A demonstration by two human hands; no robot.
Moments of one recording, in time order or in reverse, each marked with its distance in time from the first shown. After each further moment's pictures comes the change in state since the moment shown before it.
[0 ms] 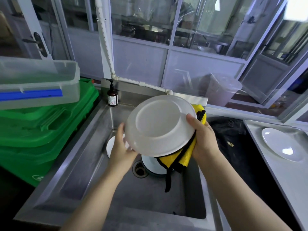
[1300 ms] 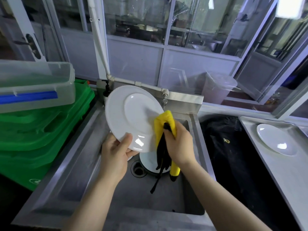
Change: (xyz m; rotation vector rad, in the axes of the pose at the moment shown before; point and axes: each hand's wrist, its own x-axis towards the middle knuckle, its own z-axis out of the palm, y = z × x) left_hand -0.007 0.005 0.001 -0.510 0.000 0.005; right_hand -0.018 0.034 0.012 -1.124 -0.001 -0.479
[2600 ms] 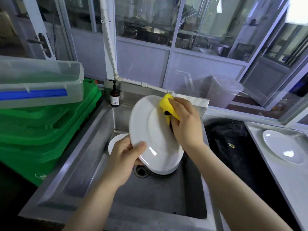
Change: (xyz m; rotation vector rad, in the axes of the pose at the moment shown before) left_hand -0.017 0.020 0.000 0.314 -0.179 -0.087; right_hand 0.039 -0.023 -0.008 -0.340 0.061 -0.384
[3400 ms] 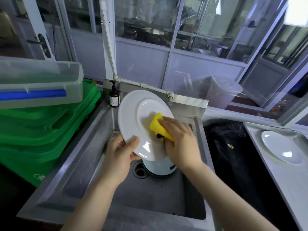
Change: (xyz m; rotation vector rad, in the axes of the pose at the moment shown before) left_hand 0.004 0.003 0.001 -0.201 0.098 0.038; right_hand -0.041 -0.015 -0.005 -0.007 -0.127 -0.085
